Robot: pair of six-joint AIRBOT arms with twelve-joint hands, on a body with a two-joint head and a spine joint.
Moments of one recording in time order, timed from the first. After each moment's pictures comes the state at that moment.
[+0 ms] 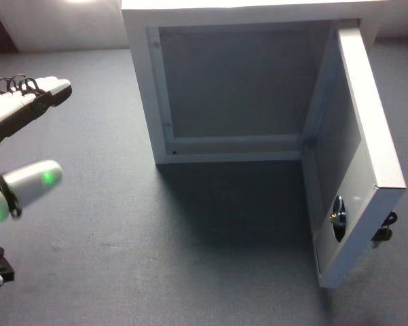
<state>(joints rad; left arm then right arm) 1.18 -0.91 1.11 -0.16 -1.44 0.43 -1.32 -0.66 0.78 0.27 1.40 -0.82</state>
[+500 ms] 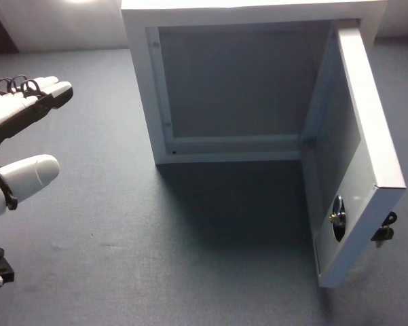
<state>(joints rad) 1.19 -0.91 1.11 -0.16 -1.44 0.43 -1.31 -0.66 0.78 0.17 1.40 -0.80</state>
